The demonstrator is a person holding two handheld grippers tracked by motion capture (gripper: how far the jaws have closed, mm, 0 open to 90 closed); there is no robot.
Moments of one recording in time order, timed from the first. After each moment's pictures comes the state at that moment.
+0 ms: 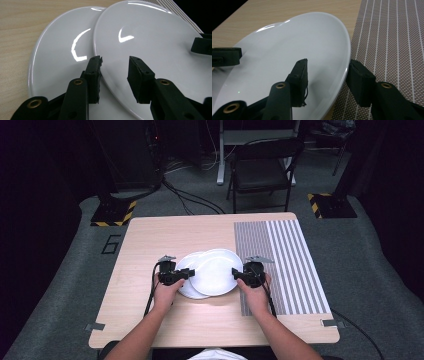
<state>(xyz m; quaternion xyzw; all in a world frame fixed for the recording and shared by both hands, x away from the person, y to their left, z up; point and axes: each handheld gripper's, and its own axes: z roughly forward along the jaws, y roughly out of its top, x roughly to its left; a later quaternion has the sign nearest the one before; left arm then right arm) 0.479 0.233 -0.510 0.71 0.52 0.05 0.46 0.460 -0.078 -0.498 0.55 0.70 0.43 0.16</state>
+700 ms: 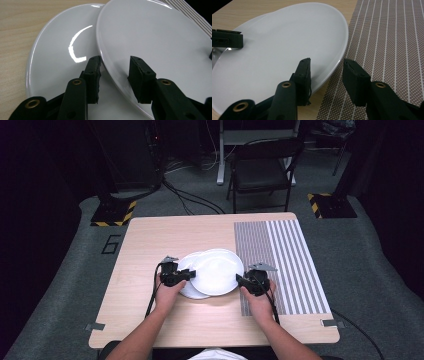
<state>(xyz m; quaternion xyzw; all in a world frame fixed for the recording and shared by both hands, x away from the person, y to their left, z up) 0.477 0.227 -0.512 0.72 0.52 0.08 0.45 0.435 -0.088 -0.500 0.53 0.70 0.43 0.18</state>
